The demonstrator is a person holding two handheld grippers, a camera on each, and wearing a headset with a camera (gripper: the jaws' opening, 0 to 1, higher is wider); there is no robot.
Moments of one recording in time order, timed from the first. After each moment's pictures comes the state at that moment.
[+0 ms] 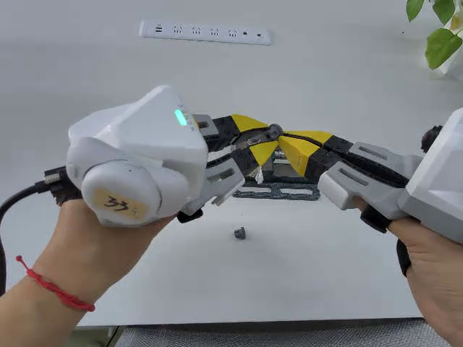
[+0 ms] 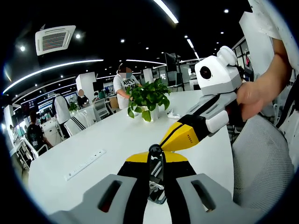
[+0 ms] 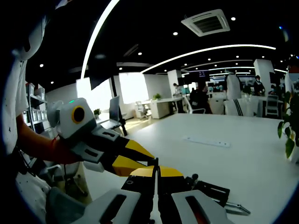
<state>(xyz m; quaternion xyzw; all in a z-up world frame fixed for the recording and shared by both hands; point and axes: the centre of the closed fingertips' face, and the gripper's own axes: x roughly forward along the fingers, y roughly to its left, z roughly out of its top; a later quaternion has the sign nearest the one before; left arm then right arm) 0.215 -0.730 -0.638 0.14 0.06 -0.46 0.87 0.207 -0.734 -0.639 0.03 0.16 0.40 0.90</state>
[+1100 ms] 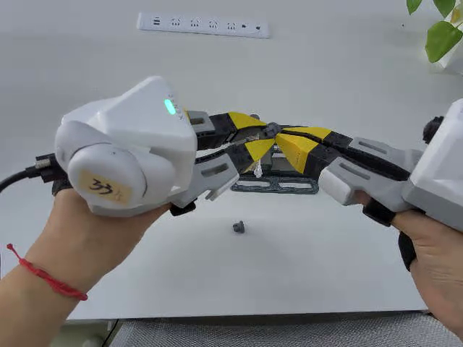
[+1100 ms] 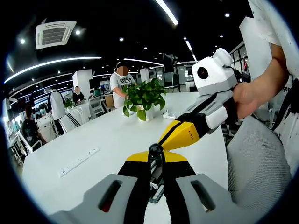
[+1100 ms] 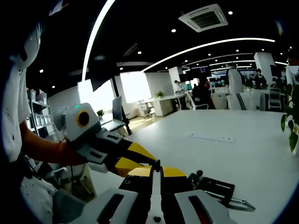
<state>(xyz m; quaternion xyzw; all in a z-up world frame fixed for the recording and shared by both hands) 0.209 -0.733 -0.637 0.11 0.07 -0.48 0.87 0.206 -0.740 -0.642 0.05 0.18 0.42 0.89</state>
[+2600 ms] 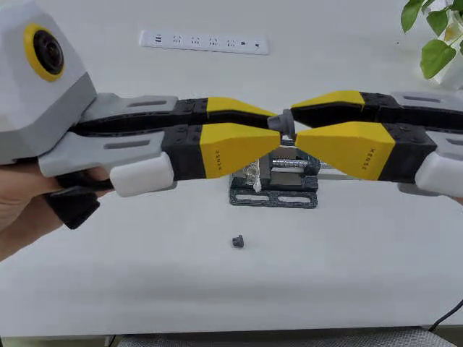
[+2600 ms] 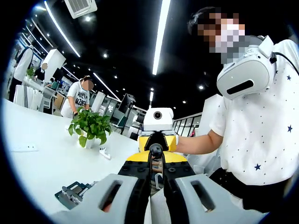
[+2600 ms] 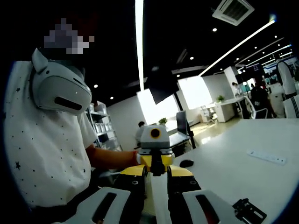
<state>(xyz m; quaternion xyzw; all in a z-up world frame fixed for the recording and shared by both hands) 0.152 -0.711 -0.528 -0.22 0.04 -0.68 0.70 0.138 -0.711 -0.528 0.12 0.13 0.67 0.72</state>
